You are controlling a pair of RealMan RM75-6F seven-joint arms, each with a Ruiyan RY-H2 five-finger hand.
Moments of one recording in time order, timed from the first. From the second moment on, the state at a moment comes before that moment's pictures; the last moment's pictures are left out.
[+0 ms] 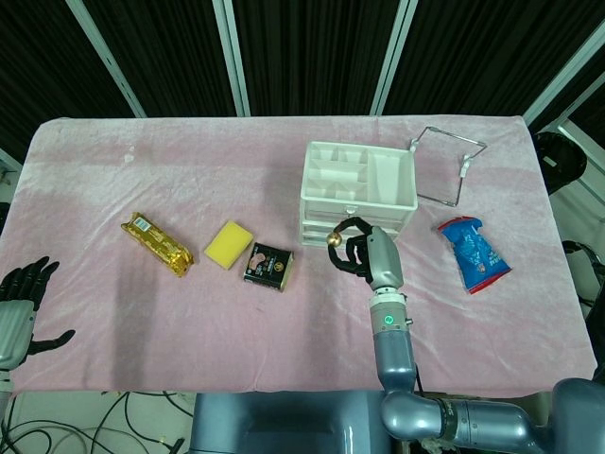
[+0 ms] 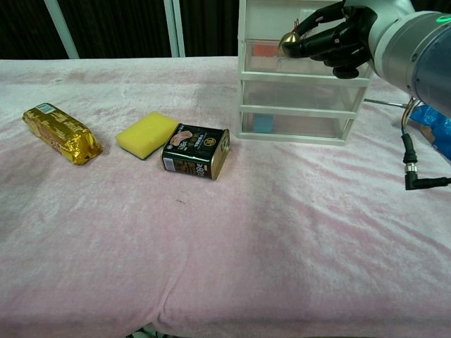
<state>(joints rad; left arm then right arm) -0.11 -1.10 -0.03 -1.68 1.44 1.41 0.05 0.72 -1.74 0.57 -1.93 -0.61 1.45 -0.33</state>
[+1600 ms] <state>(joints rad) -0.11 -1.10 -0.04 -1.68 1.43 1.41 0.05 0.72 -1.77 0.54 -1.87 -0.58 1.42 -0.34</state>
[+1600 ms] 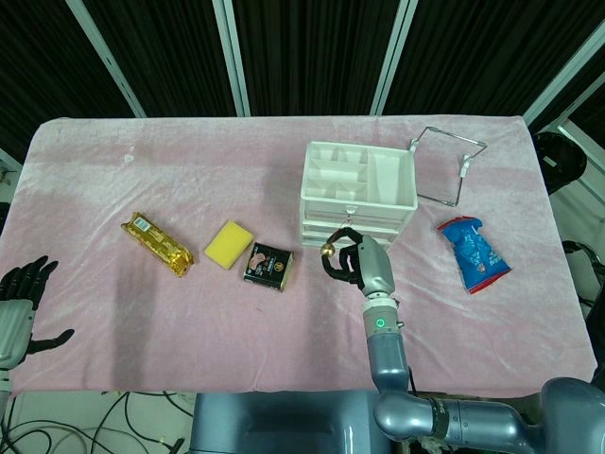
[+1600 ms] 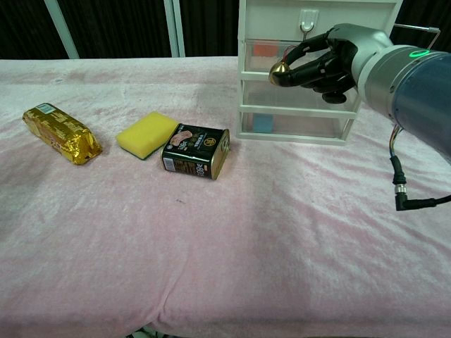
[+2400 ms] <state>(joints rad) -0.11 -1.10 -0.03 -1.68 1.44 1.41 0.05 0.71 -1.75 0.50 -1.89 -0.54 1.42 -0.40</state>
